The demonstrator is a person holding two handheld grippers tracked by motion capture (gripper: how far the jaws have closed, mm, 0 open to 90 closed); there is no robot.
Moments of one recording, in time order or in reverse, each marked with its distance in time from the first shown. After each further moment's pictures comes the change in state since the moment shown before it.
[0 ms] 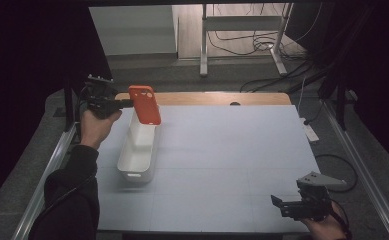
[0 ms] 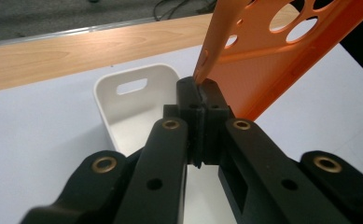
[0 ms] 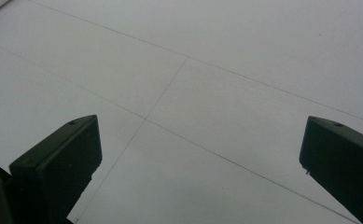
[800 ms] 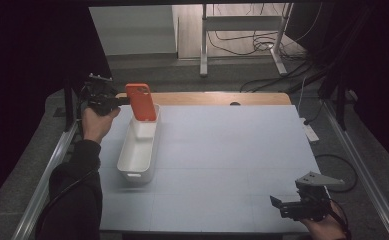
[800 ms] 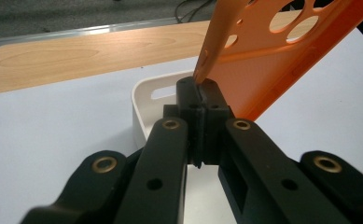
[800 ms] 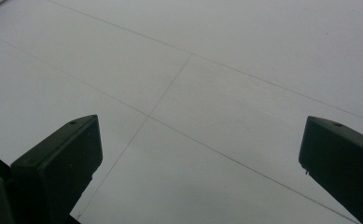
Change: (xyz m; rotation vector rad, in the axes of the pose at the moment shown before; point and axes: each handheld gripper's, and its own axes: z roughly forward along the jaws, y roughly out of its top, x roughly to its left) left arm 0.025 0.003 0.019 -0.003 0.072 -0.045; right arm 0.001 0.000 0.001 0.015 0.011 -0.016
